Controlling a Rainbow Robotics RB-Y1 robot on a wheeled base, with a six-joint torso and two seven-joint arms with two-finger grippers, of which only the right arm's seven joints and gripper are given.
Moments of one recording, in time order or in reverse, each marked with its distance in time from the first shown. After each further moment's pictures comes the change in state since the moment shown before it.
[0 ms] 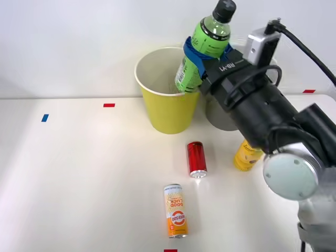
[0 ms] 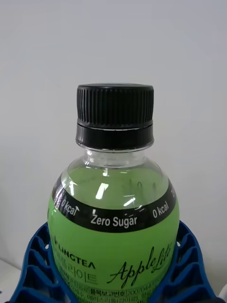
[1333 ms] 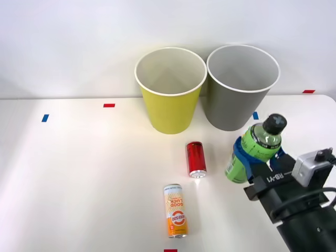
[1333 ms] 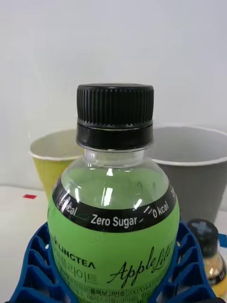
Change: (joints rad) arm 0.793 -0.174 0.081 -0.303 0.147 -0.284 0.004
